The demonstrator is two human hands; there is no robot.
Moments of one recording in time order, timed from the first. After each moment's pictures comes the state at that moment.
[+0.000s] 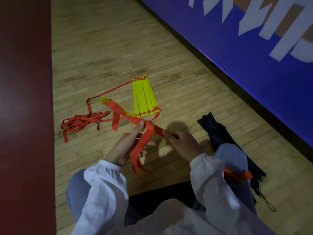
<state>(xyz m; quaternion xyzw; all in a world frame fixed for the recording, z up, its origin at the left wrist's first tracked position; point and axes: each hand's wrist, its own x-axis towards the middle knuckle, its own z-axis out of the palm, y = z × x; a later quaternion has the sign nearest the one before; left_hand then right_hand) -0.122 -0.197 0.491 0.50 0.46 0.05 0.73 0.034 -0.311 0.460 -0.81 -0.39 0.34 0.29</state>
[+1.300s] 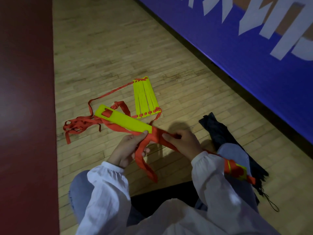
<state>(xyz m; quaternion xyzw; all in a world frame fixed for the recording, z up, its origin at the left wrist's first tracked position) -0.128 -0.200 0.479 0.48 0.44 0.10 0.75 0.038 -0.307 0.448 -0.81 -0.33 0.35 0.35</state>
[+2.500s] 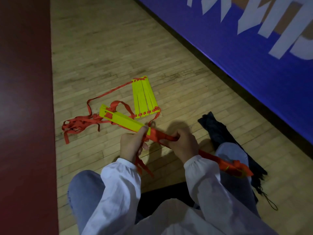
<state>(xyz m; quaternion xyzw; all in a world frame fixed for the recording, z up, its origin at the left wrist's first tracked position) -0.101 -0.210 0.478 0.51 0.61 0.18 0.58 0.024 -0.307 0.446 -0.85 -0.31 0.25 0.35</state>
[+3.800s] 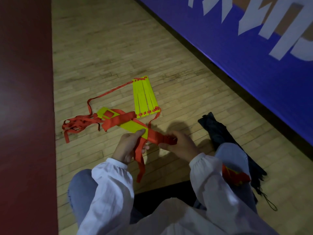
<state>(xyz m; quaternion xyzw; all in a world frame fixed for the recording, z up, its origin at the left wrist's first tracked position) -0.117 -0.200 0.477 0.45 0.50 0.15 0.73 0.032 -0.309 0.444 -0.76 -0.38 0.39 0.35</state>
